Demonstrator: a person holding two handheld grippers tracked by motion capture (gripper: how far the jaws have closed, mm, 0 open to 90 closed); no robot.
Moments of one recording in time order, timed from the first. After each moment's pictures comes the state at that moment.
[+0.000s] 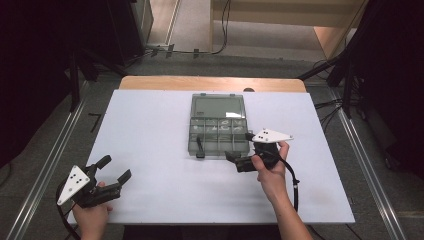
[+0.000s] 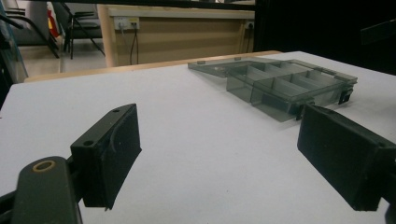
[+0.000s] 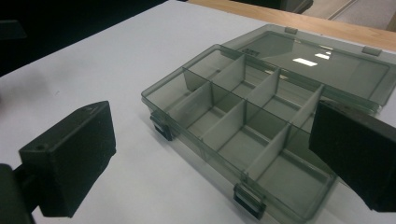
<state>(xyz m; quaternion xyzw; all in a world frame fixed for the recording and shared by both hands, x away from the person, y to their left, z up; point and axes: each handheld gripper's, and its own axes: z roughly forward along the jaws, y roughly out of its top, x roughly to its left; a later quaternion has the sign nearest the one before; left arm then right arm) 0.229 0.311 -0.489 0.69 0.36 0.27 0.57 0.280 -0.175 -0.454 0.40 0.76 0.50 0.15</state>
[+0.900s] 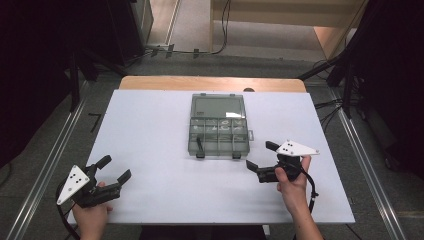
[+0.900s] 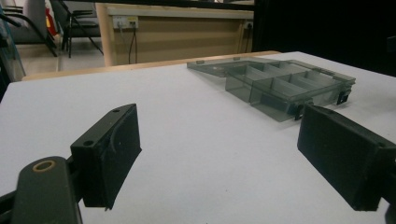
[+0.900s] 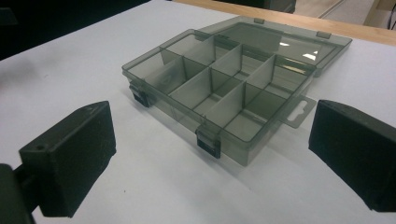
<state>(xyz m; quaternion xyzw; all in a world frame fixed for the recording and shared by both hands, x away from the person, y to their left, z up) 0.229 0.312 -0.489 0.69 0.36 0.27 0.57 0.250 -0.227 -0.469 0.40 0.74 0.51 0.17</state>
